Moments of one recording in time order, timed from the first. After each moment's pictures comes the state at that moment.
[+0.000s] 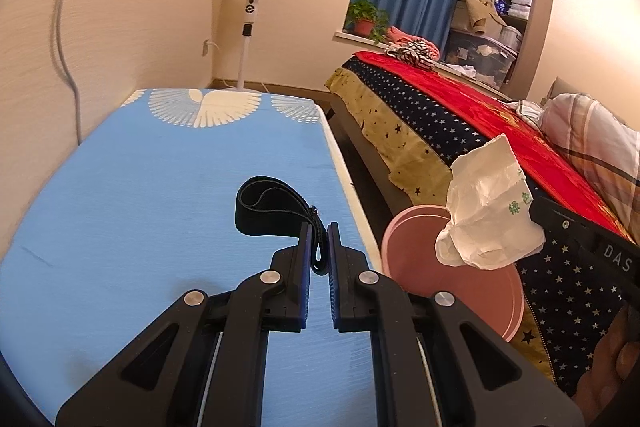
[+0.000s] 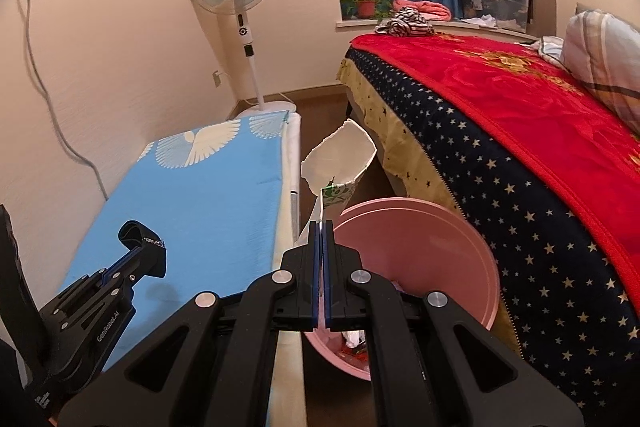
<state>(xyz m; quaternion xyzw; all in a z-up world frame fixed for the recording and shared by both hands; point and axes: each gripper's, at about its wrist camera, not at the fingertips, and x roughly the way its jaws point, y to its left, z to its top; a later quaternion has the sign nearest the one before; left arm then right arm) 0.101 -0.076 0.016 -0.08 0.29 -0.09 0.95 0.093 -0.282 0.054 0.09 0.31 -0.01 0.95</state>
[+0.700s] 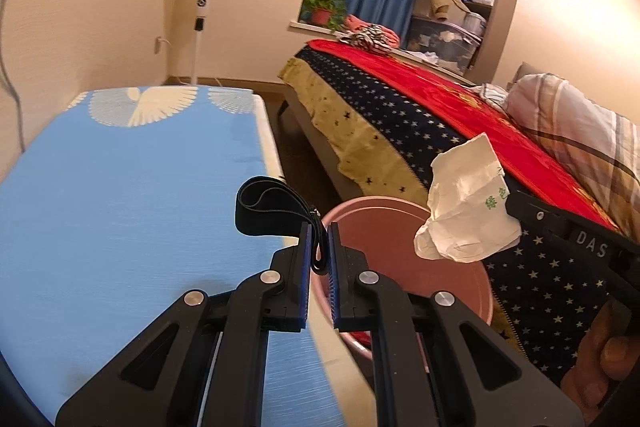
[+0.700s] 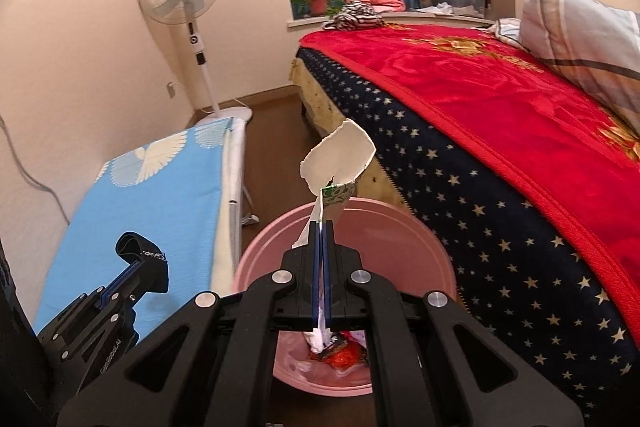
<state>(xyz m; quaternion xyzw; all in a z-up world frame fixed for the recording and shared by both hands) 0.119 -0.137 0.003 -0.08 0.30 -0.17 0.94 0.102 -0.331 0.039 0.12 0.32 -0.08 0.94</state>
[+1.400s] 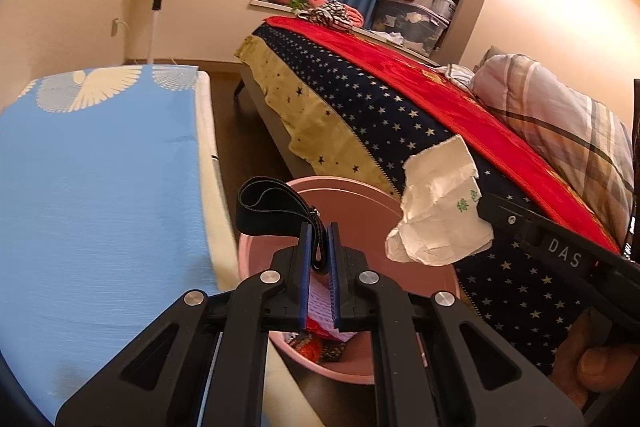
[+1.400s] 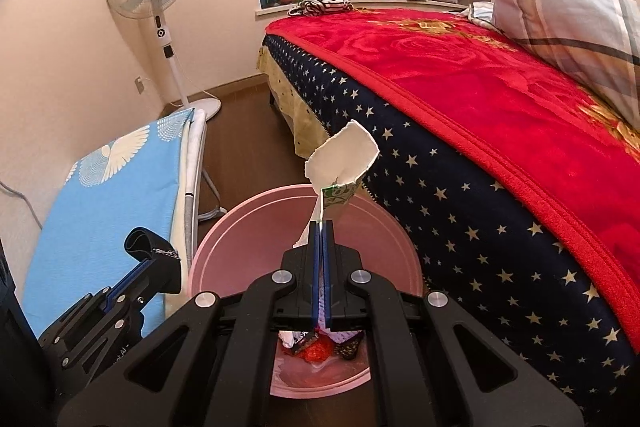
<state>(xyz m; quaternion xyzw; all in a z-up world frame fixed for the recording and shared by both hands) 0.137 -0.176 -0.012 -0.08 0.32 -0.24 0.91 0.105 -0.353 0.024 0.11 0.34 -0.13 0.92</state>
